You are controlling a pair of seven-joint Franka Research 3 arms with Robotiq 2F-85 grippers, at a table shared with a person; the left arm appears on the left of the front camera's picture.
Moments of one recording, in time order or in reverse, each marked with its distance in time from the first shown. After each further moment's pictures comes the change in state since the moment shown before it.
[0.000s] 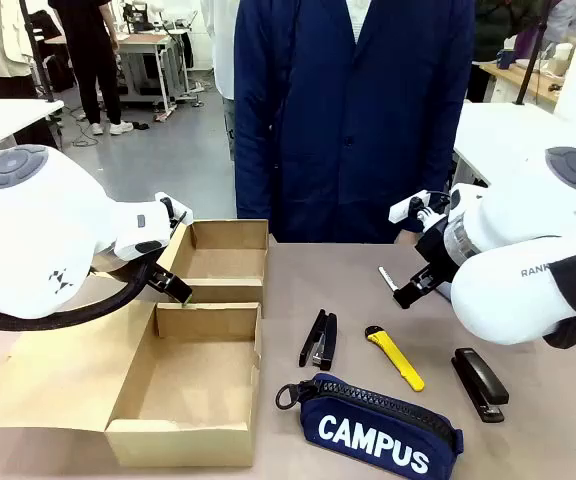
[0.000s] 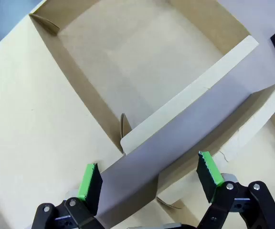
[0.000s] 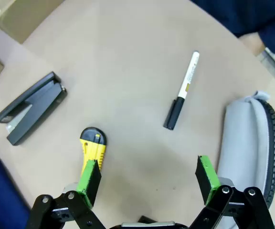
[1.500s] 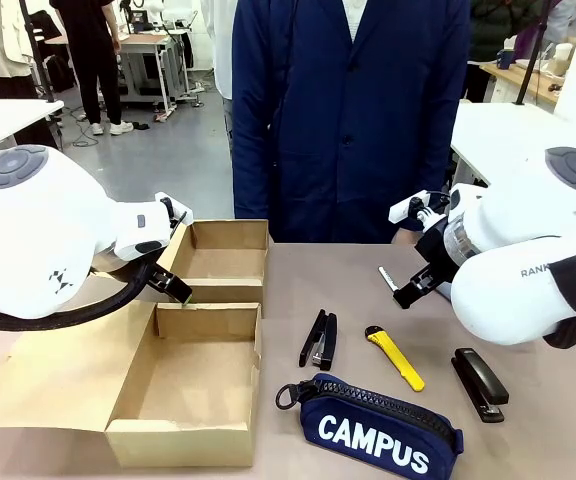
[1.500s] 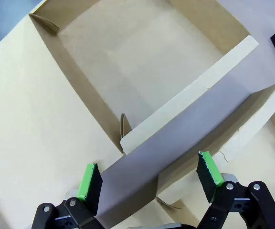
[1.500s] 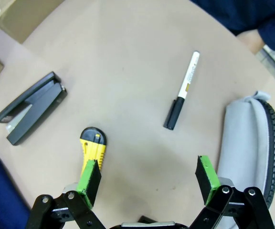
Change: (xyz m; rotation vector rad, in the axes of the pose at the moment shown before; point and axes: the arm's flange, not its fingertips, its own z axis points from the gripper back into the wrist) left arm 0.000 0.000 0.000 0.000 0.000 0.000; right arm 0.000 0.000 0.000 0.000 0.000 0.001
